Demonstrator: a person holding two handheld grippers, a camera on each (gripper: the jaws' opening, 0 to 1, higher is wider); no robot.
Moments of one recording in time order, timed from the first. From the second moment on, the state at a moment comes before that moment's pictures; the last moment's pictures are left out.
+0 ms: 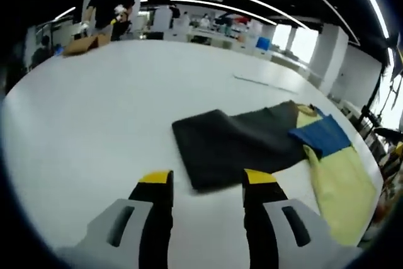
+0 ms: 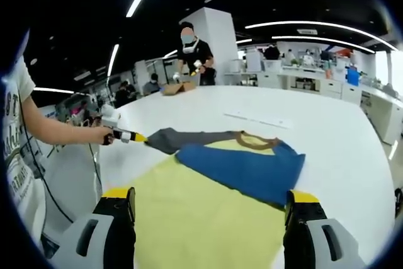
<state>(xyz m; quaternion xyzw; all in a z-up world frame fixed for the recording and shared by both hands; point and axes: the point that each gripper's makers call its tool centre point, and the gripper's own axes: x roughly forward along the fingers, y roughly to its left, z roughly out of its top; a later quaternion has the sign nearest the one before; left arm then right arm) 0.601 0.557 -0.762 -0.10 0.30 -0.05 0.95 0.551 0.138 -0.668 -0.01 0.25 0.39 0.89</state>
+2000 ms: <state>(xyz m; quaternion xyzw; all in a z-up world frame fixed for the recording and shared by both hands) 0.689 0.395 -0.632 -0.13 0.17 -0.23 0.95 0.540 0.128 -0.675 -0.02 0.26 0.38 0.89</state>
